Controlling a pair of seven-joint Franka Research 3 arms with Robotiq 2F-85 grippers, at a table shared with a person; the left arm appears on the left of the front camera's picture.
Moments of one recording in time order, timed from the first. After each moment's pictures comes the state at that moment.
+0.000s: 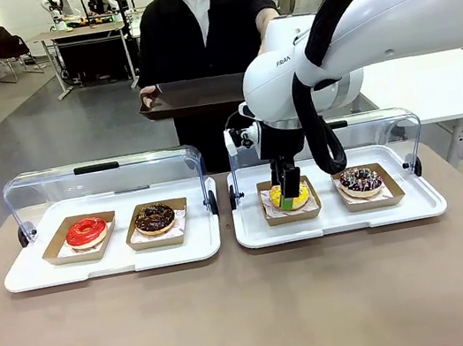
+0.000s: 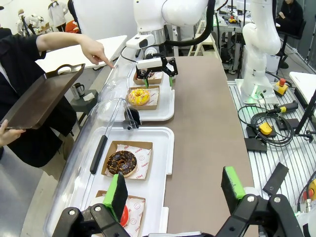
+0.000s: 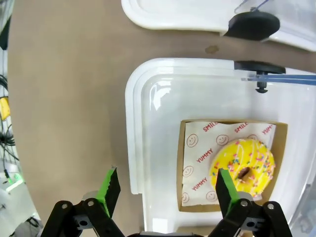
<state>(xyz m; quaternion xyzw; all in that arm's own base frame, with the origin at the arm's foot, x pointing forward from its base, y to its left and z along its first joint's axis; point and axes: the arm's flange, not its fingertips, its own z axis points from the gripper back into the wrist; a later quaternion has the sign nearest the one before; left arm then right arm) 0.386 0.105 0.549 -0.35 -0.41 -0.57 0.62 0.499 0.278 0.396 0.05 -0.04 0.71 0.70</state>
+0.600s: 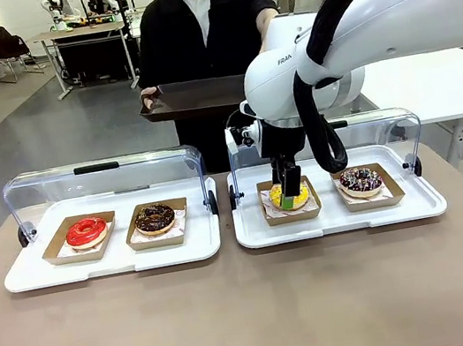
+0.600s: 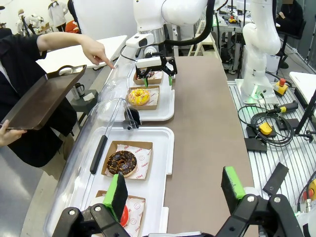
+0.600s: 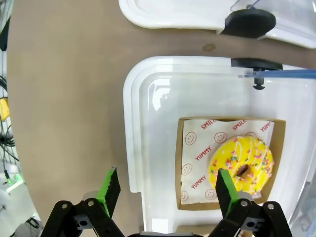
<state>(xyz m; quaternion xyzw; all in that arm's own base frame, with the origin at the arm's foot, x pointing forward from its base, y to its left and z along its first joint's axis) 0.386 0.105 0.549 -0.35 -0.41 -0.57 0.62 0.499 0.277 0.397 0.05 -0.04 0.71 0.70</state>
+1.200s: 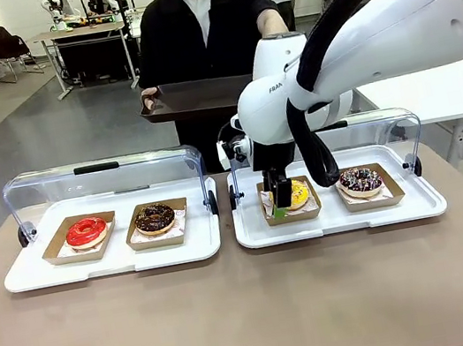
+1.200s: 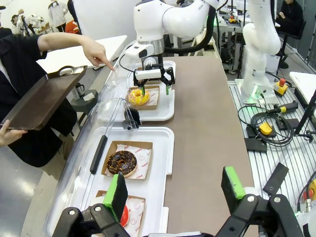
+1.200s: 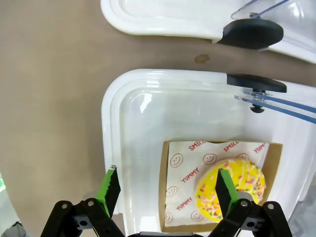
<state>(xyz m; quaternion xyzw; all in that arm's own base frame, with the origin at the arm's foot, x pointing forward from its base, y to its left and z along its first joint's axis) 0.386 0.105 0.549 -0.35 -0.41 -0.57 0.62 0.506 0.296 0.366 0.03 -0.05 0.72 0.69</state>
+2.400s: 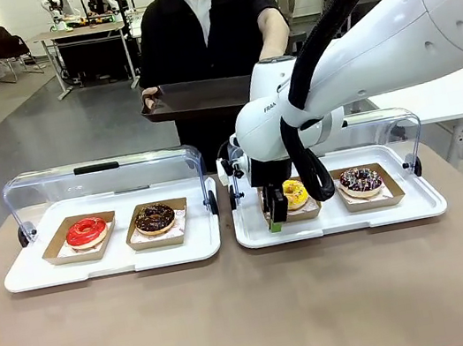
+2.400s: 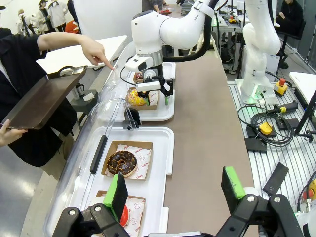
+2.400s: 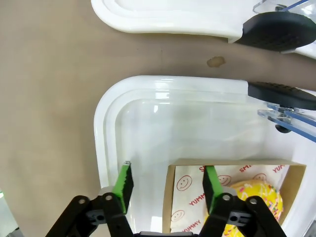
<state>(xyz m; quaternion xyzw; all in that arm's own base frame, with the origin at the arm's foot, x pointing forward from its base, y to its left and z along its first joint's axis) 0.386 0.105 0.549 -0.35 -0.41 -0.57 0.62 0.510 0.303 0.330 0.04 -0.03 0.72 0.69</state>
